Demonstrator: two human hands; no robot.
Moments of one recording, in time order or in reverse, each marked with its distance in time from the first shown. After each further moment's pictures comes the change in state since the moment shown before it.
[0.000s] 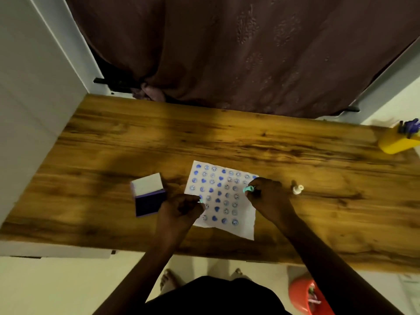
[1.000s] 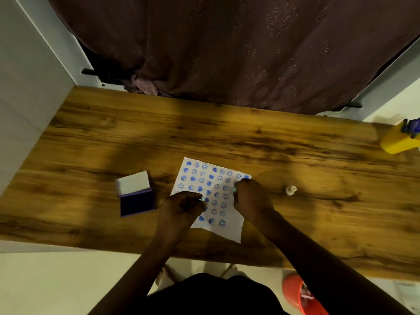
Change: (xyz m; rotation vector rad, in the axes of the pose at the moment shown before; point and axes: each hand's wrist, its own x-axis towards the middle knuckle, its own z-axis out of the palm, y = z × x) left_hand 0.012 0.012 0.049 0.012 -0.018 -0.096; right_hand 0.025 0.009 0.021 -0.324 -0.144 -0.052
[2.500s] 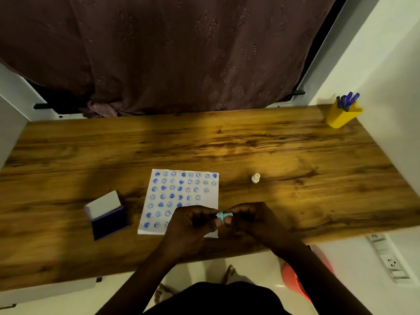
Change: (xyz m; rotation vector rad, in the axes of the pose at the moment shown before) left_hand -0.047 0.046 0.063 0.021 -0.395 0.213; right_hand -0.136 0.064 -0.041 1.261 -0.097 0.046
